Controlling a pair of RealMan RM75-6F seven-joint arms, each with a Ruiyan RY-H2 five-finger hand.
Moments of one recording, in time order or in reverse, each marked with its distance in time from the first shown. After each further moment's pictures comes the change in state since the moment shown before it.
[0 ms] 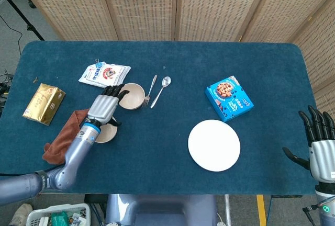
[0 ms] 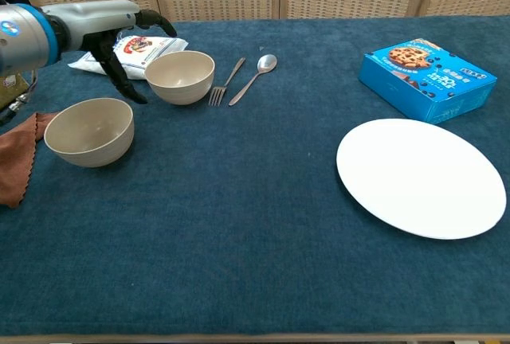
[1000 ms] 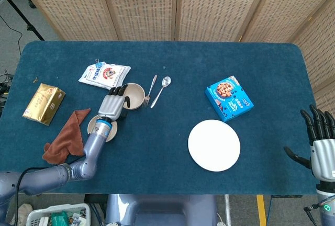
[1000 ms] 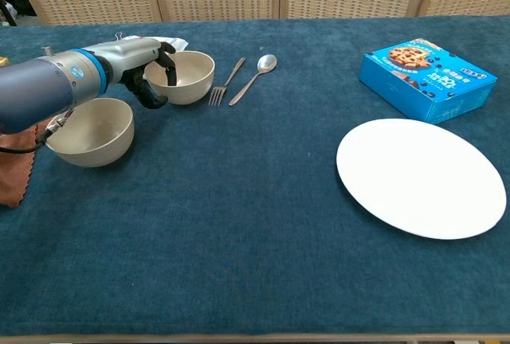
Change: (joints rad) left arm -0.091 -0.235 0.048 0.343 -0.054 -0.003 -0.059; right arm -0.010 0.005 0.018 -0.004 0.006 -0.026 0.010
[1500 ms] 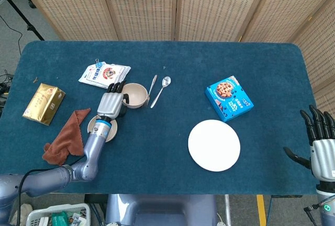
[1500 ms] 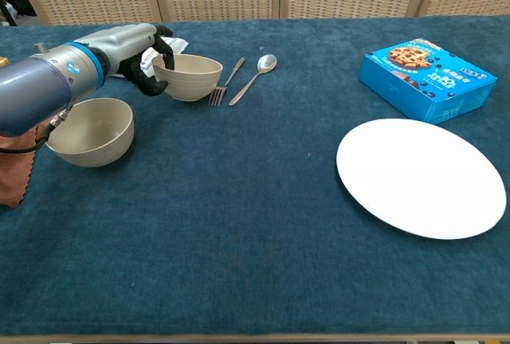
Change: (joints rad) left arm 0.028 -0.019 -0.014 0.009 0.103 0.080 -0.072; right arm -0.003 0.001 0.003 -0.004 -0.005 -0.008 0.003
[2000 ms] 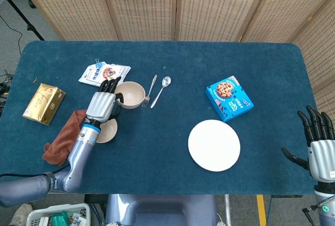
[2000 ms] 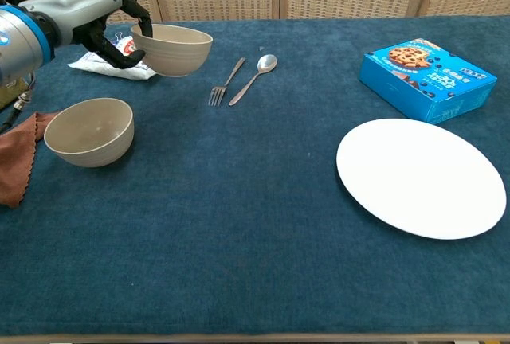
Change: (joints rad) left arm 0.101 0.187 0.034 -0.282 0.161 0.127 -0.038; right arm -0.003 -0.004 -0.003 -0.009 -0.022 0.008 -0.006
